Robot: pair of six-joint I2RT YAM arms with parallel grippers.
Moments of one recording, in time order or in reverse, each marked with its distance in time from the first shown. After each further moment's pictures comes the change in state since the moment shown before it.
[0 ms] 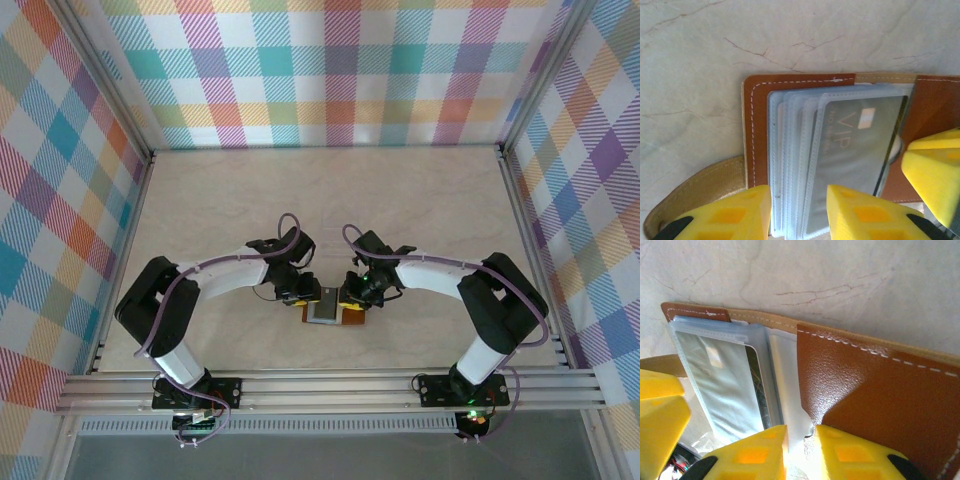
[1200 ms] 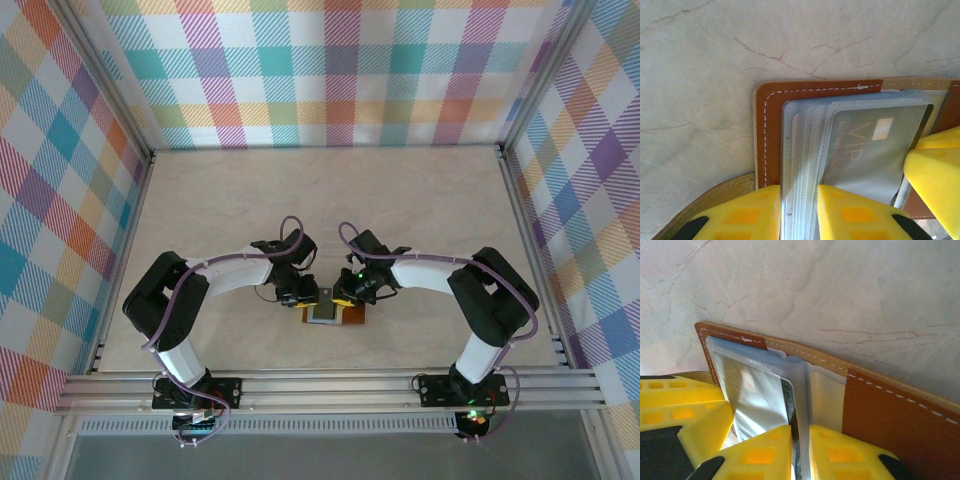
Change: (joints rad) left arm 0.000 0.042 0.000 0.007 -0.011 0.006; right arm 0.000 0.058 0.003 0.123 -0.033 0.018
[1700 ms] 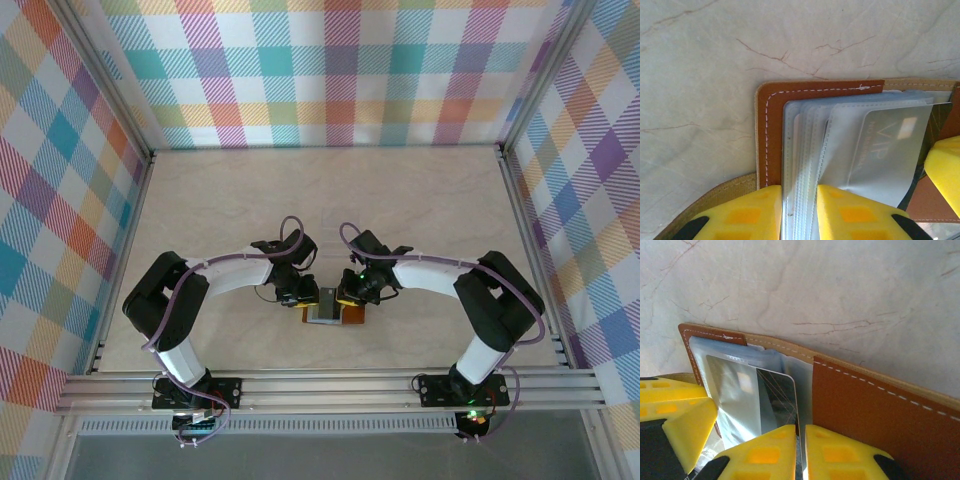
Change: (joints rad) left arm -0.001 -0.001 0.000 -0.001 -0.007 0.000; right arm 0.005 -0.037 0.006 -0.071 0.075 -0.005
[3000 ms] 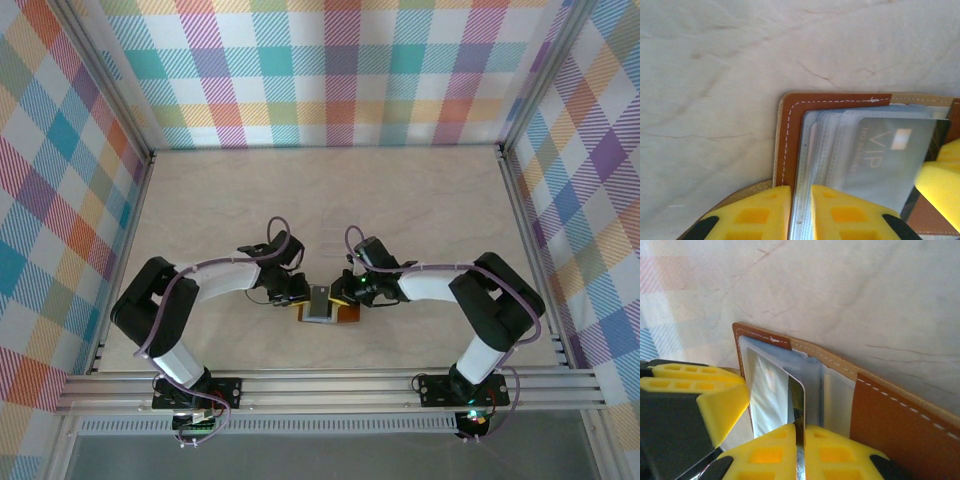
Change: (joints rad) left arm 0.086 -0.072 -0.115 0.101 0.011 -0.007; right arm -0.006 0.007 -0.156 0.426 -0.136 0.082
